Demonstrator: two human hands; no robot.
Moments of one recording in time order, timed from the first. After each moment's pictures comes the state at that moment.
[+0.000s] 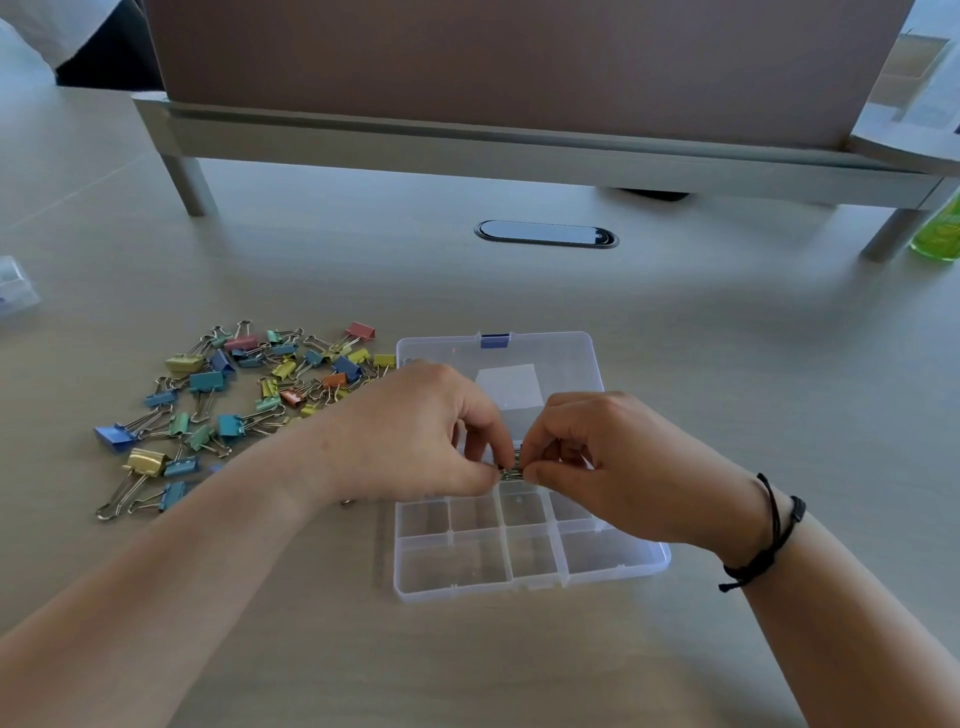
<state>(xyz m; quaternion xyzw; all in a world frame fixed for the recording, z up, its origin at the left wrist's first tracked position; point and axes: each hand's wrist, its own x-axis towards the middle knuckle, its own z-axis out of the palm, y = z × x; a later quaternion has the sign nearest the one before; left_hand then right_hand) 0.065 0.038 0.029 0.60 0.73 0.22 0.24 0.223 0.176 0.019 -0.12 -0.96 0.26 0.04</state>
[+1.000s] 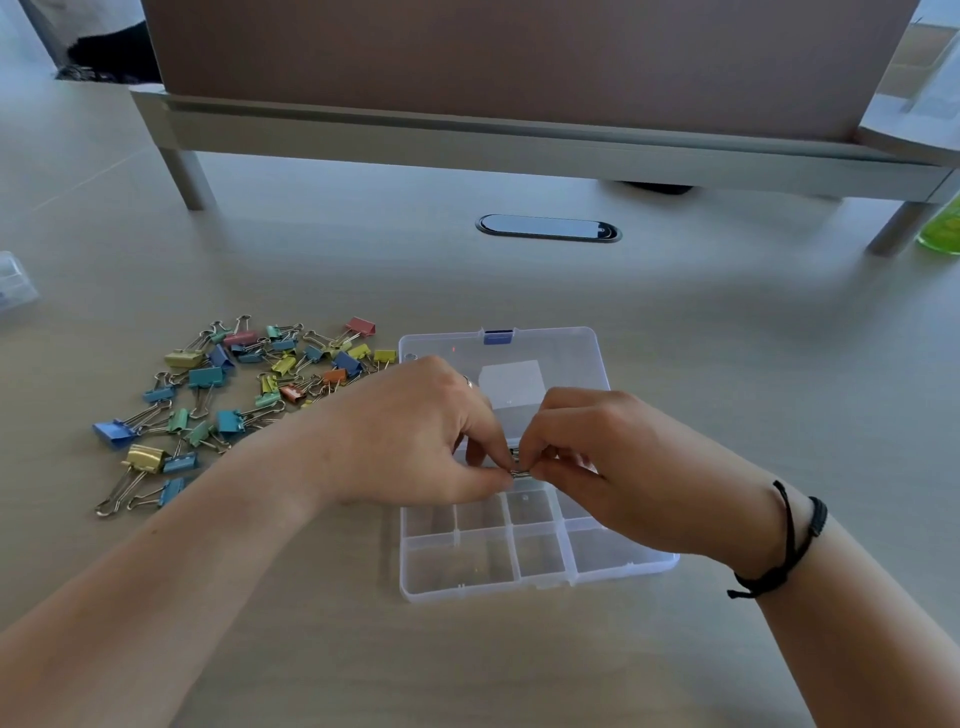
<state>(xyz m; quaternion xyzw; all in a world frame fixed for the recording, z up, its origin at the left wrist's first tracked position) 0.062 0.038 0.026 0.69 0.68 0.19 0.15 0.228 0.173 0.023 -0.07 -0.98 0.21 0.04</state>
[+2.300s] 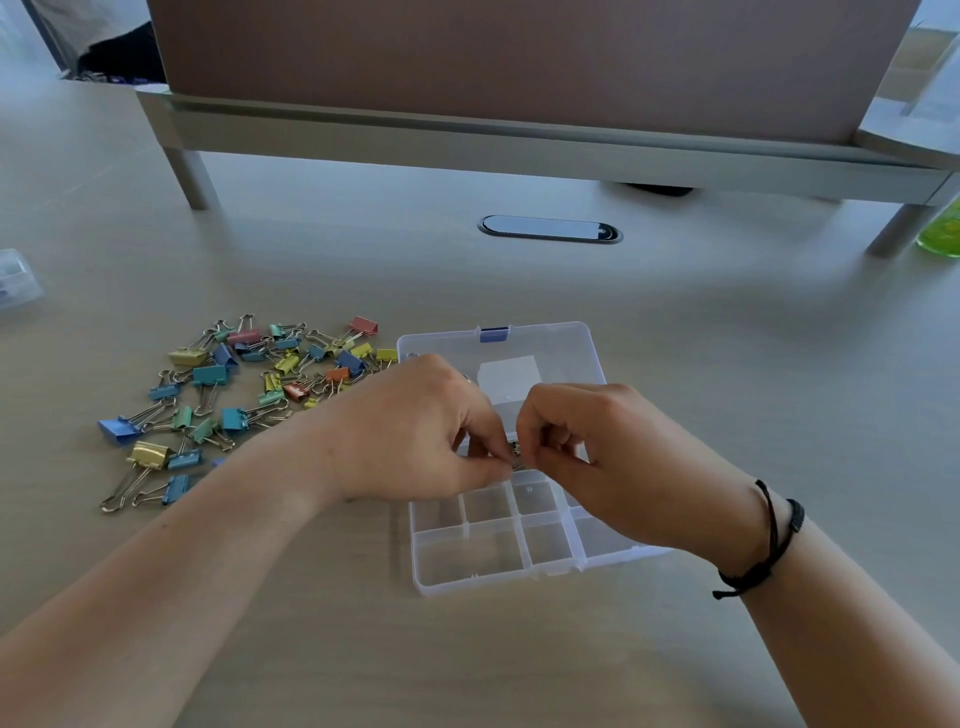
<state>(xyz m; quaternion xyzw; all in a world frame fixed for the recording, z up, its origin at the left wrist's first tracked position) 0.059 0.038 0.019 0.69 0.68 0.21 0.15 0.223 0.170 0.016 -0.07 -0.95 0.27 0.11</state>
